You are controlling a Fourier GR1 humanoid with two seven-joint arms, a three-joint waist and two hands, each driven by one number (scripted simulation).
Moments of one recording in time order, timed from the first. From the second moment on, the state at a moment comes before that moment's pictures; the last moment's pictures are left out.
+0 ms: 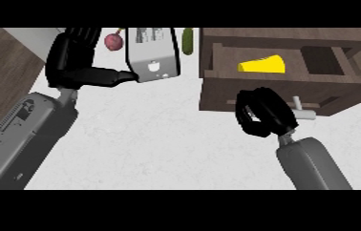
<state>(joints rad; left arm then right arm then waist) -0.64 0.51 -0.37 -1.31 0.71 0.35 -0.22 -0.33 -0.26 0.24 -1.34 0.86 0.06 -0.17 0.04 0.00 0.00</state>
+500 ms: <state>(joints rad) -0.49 0.57 -0.28 -1.36 0.71 0.23 -0.25 -0.66 -0.20 0.12 -0.75 0.90 -0.11 -0.35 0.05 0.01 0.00</state>
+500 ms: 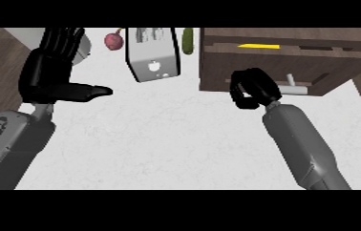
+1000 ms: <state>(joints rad) -0.44 0.58 -0.25 -1.37 0.72 0.14 -0.27 -0.86 -0.23 0.02 -0.40 0.85 -0.07 -0.48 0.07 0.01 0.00</state>
